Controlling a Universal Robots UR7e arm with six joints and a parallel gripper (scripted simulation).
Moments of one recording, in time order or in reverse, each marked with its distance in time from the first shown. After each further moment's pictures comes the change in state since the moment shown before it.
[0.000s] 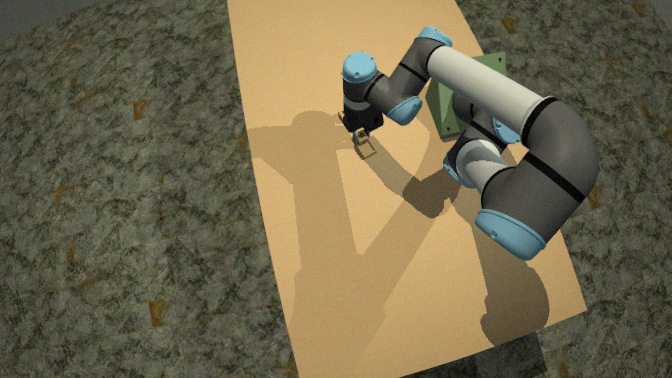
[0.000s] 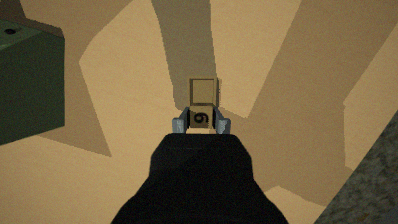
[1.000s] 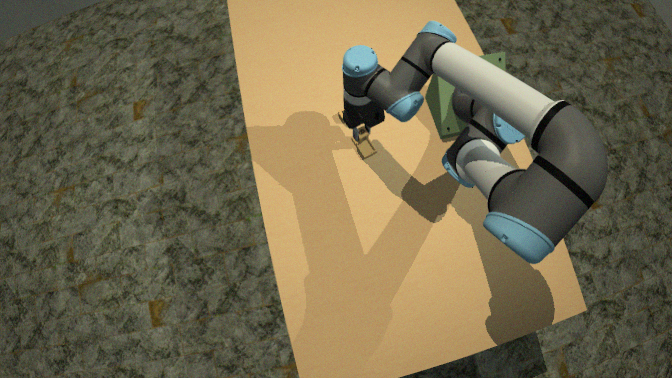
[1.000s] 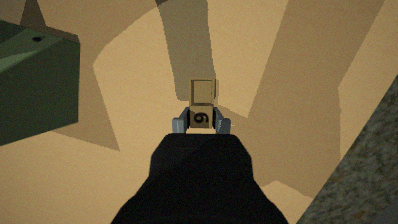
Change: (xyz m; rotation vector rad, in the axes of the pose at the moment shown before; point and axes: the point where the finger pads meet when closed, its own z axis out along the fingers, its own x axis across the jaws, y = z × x) arm 0.000 0.000 -0.024 -0.001 0.002 0.000
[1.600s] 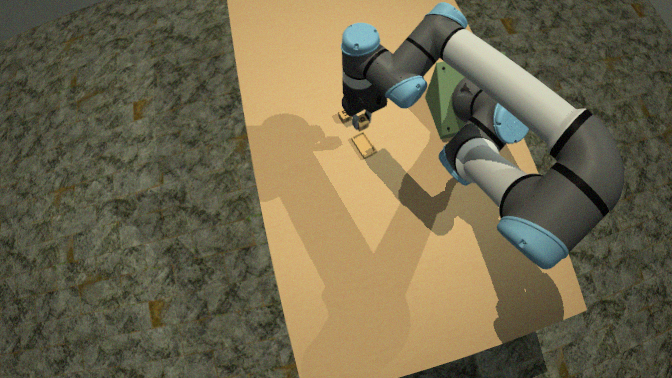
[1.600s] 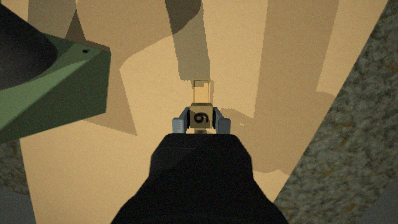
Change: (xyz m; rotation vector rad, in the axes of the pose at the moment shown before) arm 0.001 0.002 -0.073 -0.006 0.002 -0.002
